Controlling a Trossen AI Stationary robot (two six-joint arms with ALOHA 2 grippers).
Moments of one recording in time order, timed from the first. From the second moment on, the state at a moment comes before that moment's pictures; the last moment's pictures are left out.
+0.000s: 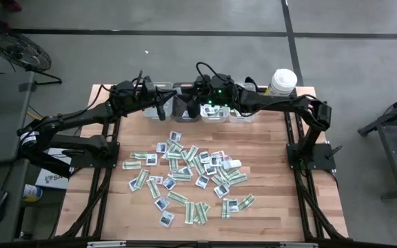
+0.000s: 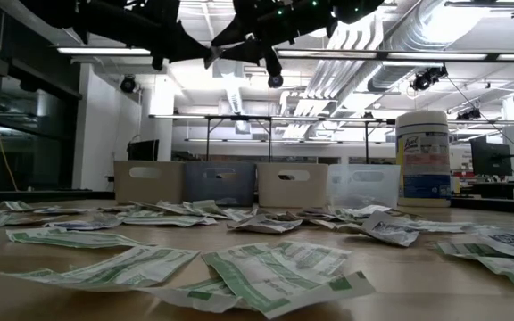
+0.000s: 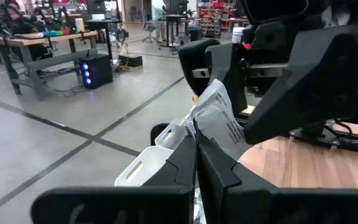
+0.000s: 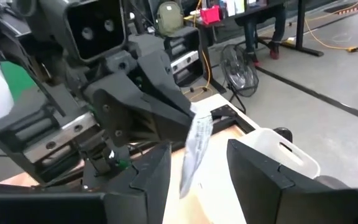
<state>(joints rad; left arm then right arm) 0.50 1.02 0.70 0.29 0.06 0.01 -0.30 1.78 1.45 0.17 -0.03 0.26</state>
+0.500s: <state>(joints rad) 0.50 1.02 0.70 0.29 0.08 0.02 -0.30 1.78 1.45 0.18 -0.03 0.24</state>
